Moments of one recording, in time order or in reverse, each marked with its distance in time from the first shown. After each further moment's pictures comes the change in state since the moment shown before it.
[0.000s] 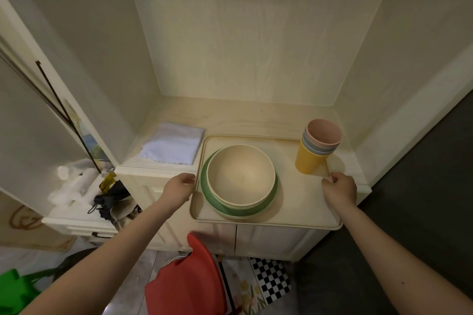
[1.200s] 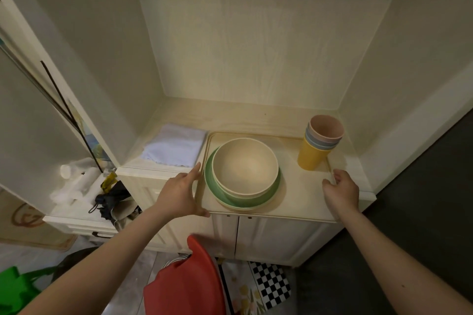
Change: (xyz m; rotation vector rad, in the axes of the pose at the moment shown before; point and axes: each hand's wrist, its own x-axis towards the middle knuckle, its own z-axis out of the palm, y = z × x) left_hand -0.001 -0.003 -0.006 0.821 -0.045 0.496; right_hand 0.008 -0.003 0.004 0.111 -0.033 -0.053
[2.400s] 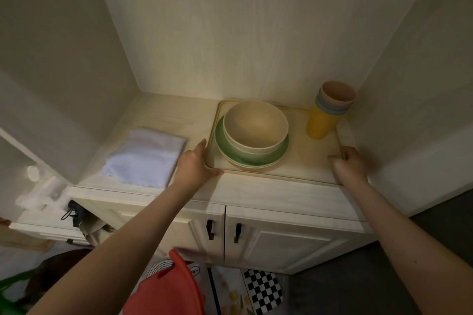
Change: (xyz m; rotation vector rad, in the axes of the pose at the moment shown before) left_hand 0.151 0.045 0.014 -0.294 0.219 -0.186; right_hand 0.151 -0.027 0.013 0.041 -0.075 0.011
